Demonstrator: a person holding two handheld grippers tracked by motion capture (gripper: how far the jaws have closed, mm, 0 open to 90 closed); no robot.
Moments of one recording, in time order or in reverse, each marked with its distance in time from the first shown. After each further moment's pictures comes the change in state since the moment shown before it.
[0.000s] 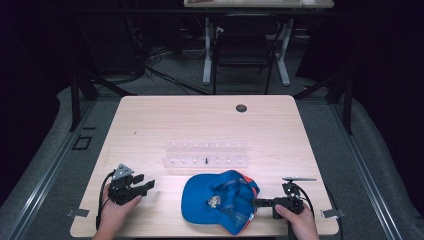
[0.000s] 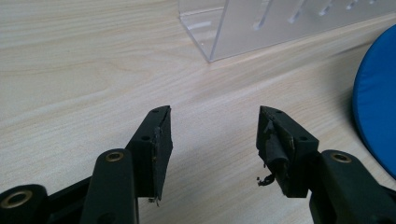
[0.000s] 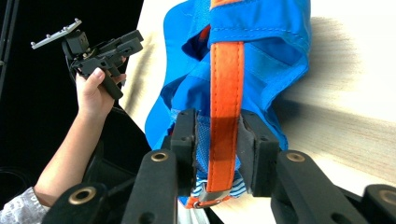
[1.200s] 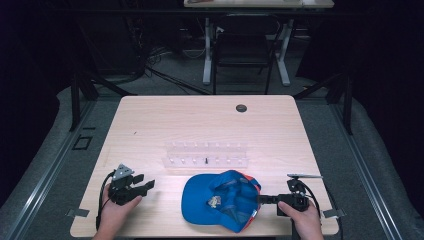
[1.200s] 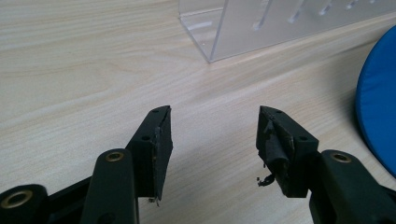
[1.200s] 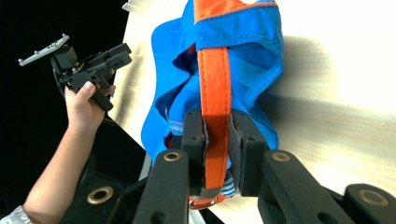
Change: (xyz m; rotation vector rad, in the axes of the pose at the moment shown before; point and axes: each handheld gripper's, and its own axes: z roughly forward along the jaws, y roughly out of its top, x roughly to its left) left arm -0.001 0.000 0.000 -0.005 0.008 0.007; right arm 0.013 0.007 -0.015 -0.032 -0.081 0.025
